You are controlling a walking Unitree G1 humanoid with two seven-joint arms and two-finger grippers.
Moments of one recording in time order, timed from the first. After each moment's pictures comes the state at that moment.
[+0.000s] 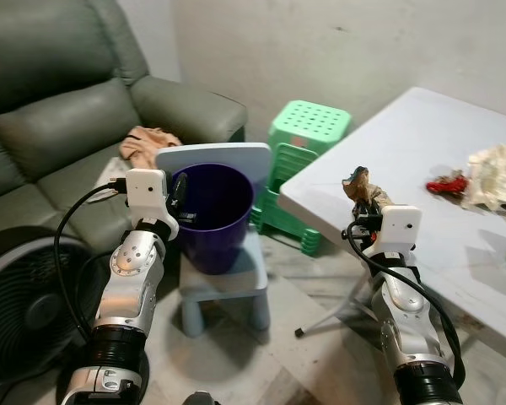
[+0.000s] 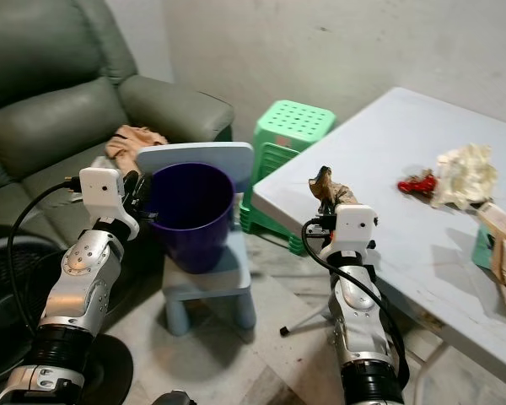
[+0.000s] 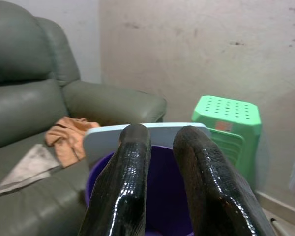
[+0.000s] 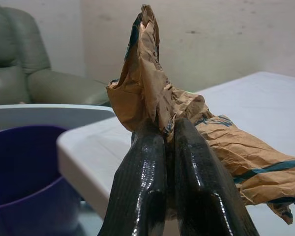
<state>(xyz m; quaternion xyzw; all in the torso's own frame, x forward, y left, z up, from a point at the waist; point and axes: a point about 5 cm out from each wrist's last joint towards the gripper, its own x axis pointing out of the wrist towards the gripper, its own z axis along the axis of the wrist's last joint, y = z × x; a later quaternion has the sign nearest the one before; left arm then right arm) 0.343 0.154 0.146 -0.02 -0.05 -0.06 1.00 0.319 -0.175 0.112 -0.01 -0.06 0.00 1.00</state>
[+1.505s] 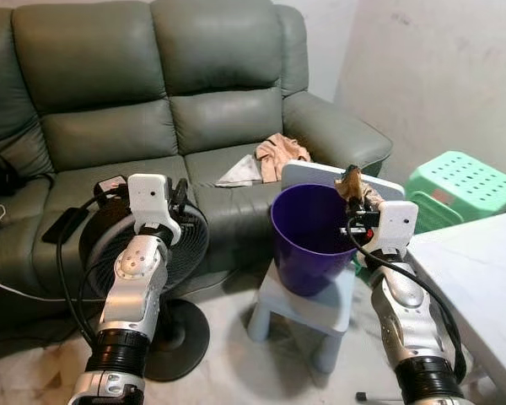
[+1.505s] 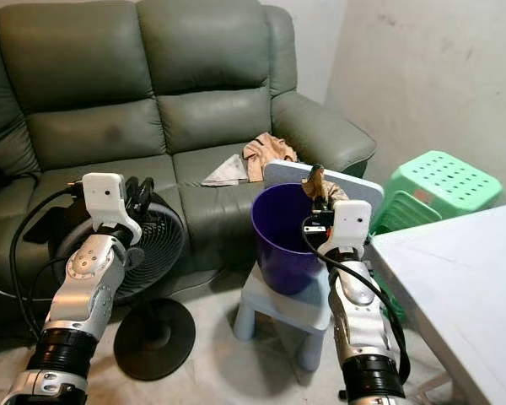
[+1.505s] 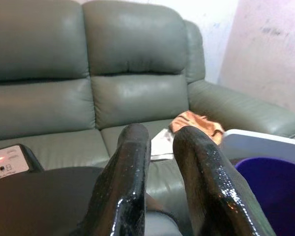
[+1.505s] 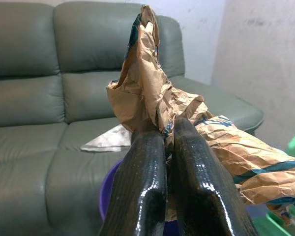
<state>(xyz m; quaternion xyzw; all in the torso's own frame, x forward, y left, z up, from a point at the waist) 0.341 0.158 0.140 -0.03 -0.04 -0.04 1.00 0.326 -0.165 0.119 0.01 -0.06 0.04 1.00</state>
